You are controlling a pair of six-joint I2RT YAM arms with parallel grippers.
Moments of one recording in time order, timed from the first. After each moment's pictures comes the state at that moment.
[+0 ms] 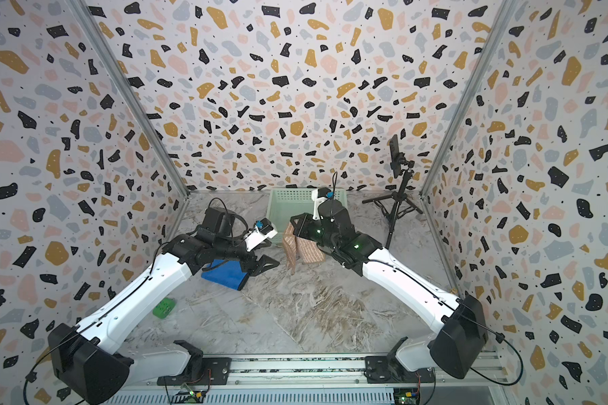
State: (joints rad) left arm -0.46 1.27 1.15 -0.69 0.61 0.44; right arm 0.77 1.38 1.23 -0.16 -0.11 0.86
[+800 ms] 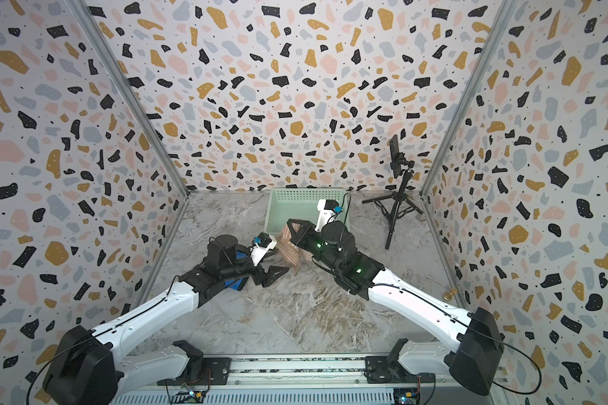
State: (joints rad) left arm -0.51 1.15 0.65 0.06 0.55 0.16; right arm 0.88 1.25 1.05 0.13 0.10 1.05
